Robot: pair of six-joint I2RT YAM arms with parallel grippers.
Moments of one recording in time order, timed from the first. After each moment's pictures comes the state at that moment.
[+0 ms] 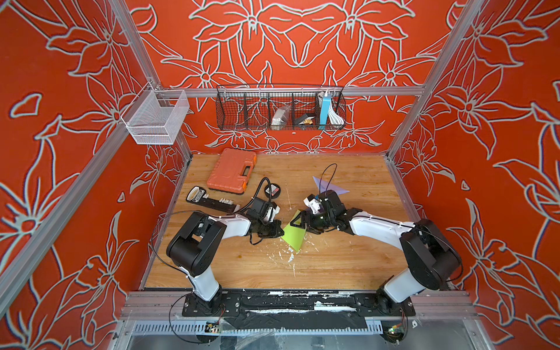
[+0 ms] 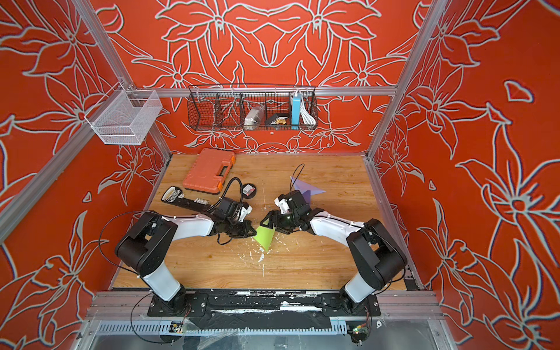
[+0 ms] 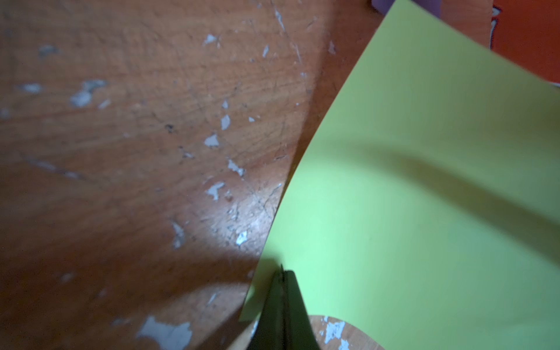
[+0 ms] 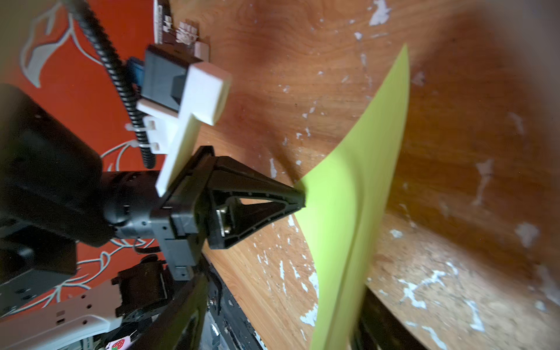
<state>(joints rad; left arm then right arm) -0.44 1.71 0.75 -0.07 0.54 -0.47 0.63 1.57 0.84 -0.13 -0.58 0.77</state>
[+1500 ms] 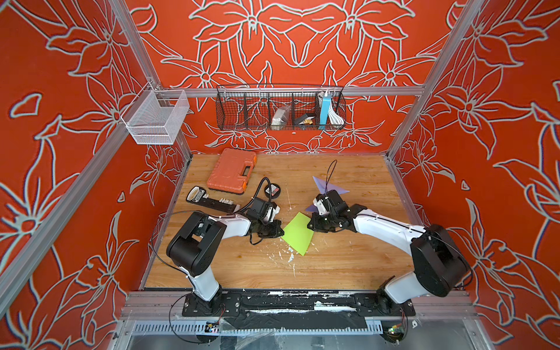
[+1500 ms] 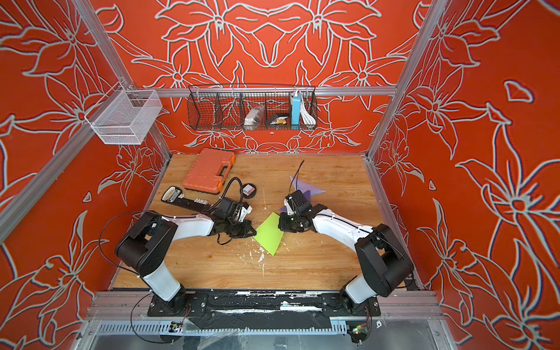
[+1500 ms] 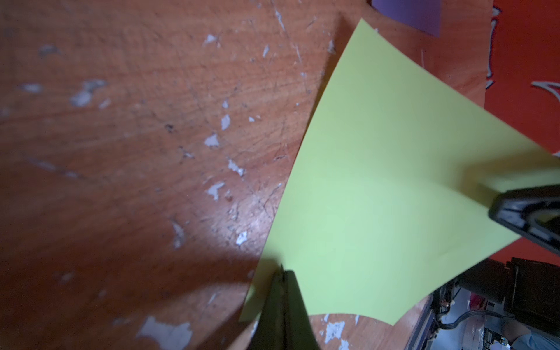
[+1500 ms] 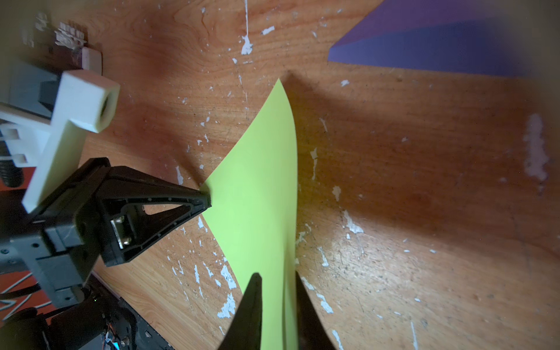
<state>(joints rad) -0.44 1.71 0.75 -0.07 0.54 -0.47 0.63 1.52 0.90 -0.41 -0.30 0.63</state>
